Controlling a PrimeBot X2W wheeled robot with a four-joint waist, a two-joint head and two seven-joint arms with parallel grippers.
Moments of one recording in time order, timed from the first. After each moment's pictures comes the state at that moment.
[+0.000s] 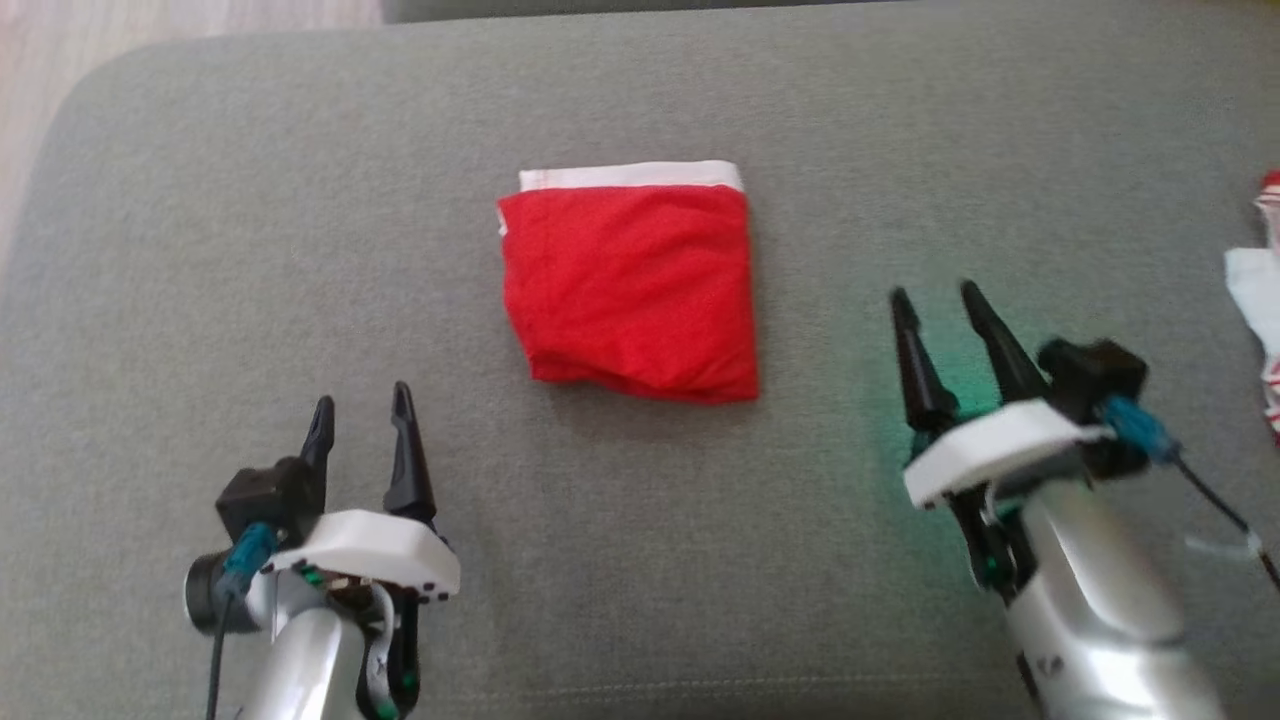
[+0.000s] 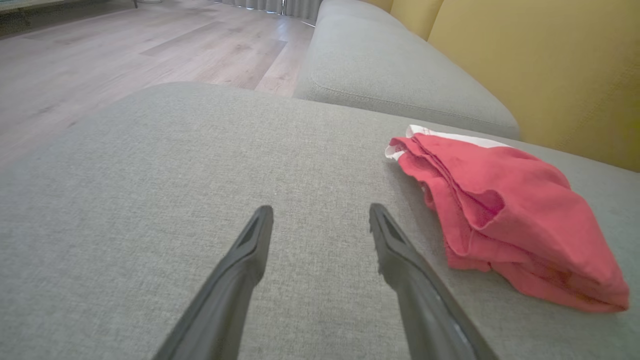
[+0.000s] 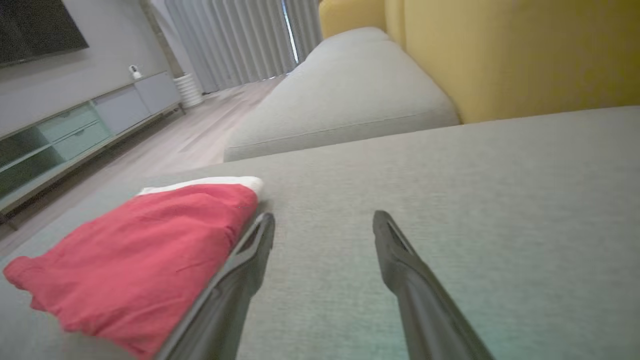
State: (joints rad) left arm -0.14 0.04 -0.20 0.33 -0.30 0.17 -0.26; right arm -0.44 -0.10 0.27 0.66 0.37 0.13 -0.25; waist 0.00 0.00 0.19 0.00
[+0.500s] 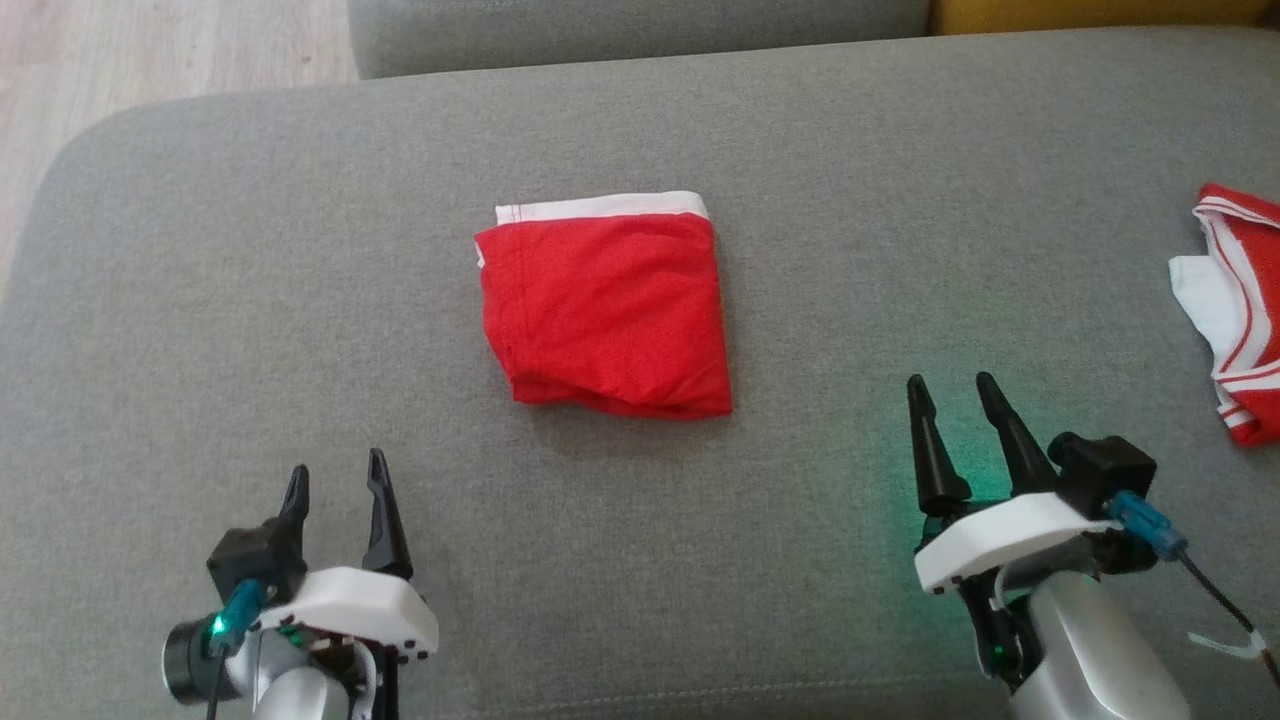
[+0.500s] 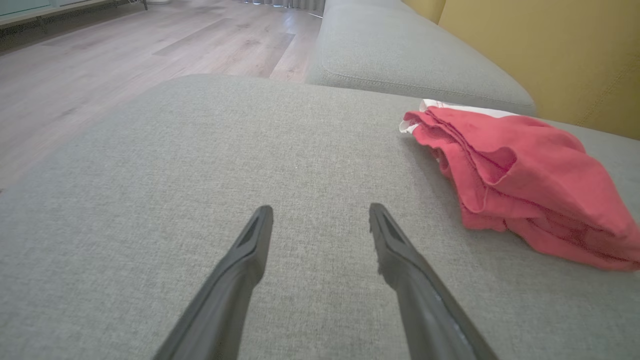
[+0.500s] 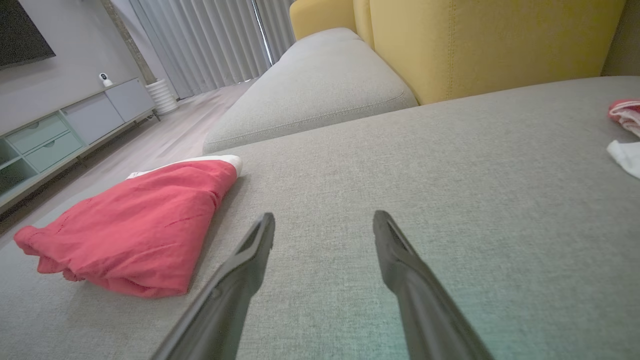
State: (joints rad) left arm -0.06 0.04 -0.15 0.35 -0.24 0.18 -0.26; right arm -0.23 -0.06 0.14 0.55 0.28 0.13 -0.25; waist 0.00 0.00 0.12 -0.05
